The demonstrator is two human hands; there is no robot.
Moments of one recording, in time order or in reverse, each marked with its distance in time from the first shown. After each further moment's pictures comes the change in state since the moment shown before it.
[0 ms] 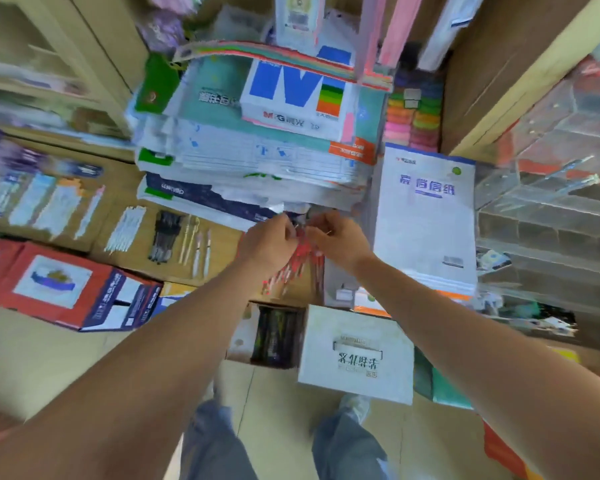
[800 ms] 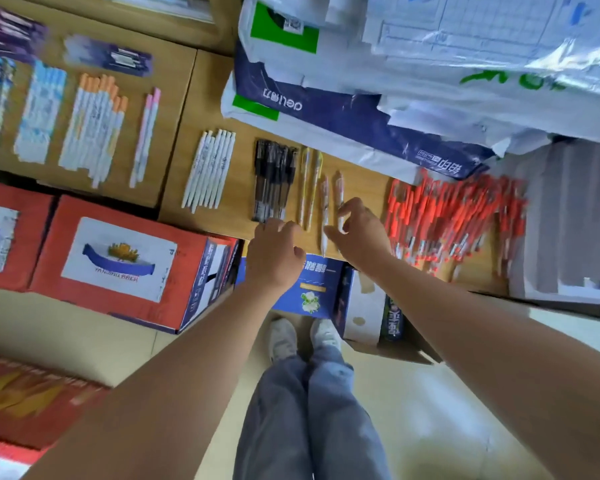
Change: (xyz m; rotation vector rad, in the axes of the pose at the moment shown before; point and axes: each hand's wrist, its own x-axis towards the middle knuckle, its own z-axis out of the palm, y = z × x) left_hand 0.093 -0.402 0.051 0.067 -0.163 -0.075; right_hand 0.151 0.046 0.374 -0.419 -0.086 0.241
